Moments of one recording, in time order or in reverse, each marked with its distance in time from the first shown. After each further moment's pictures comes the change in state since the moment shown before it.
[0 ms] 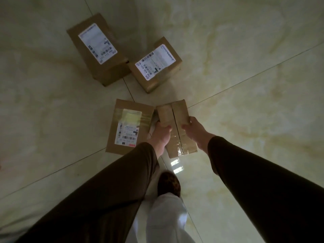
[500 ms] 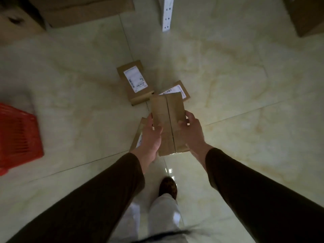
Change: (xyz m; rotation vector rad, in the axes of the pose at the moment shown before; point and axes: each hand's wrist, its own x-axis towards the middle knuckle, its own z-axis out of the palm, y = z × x) left_hand -0.165 0.074 -0.091 -0.304 0.135 0.362; right_hand -0.179 -0.134 -0.024 0.005 0.202 -0.381
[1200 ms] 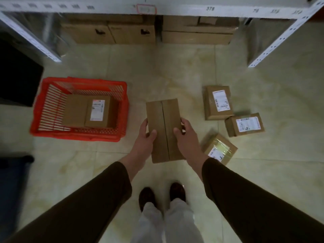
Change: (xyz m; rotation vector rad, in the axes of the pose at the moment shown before) left_hand -0.099 0.008 -0.393 -0.190 0.190 0.073; right_hand -0.199 -0.212 0.270 -0.096 -0.253 -0.268
